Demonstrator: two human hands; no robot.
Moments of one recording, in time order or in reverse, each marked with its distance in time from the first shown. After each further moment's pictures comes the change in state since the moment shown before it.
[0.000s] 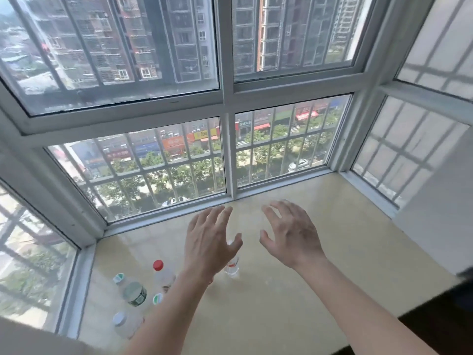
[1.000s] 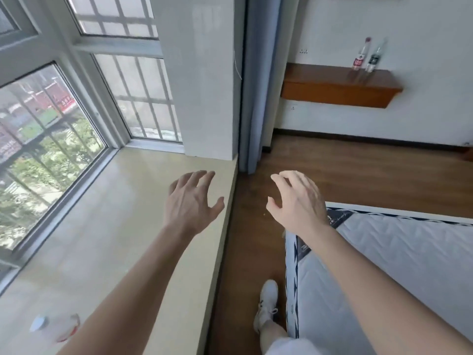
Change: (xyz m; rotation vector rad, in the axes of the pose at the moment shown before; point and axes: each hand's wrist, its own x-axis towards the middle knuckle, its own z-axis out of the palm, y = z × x) left_hand -0.039 0.321 0.049 -0.340 -0.192 1.003; right_hand -0.337 0.129 -0.127 -0.425 0.136 1.063
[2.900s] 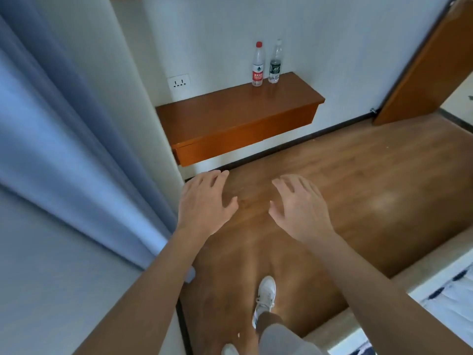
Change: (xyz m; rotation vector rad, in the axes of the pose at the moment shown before) left_hand 0.845 0.275 0.319 -0.085 -0.225 0.540; right_hand 0.578 0.503 0.205 -0.189 -0.087 0.550
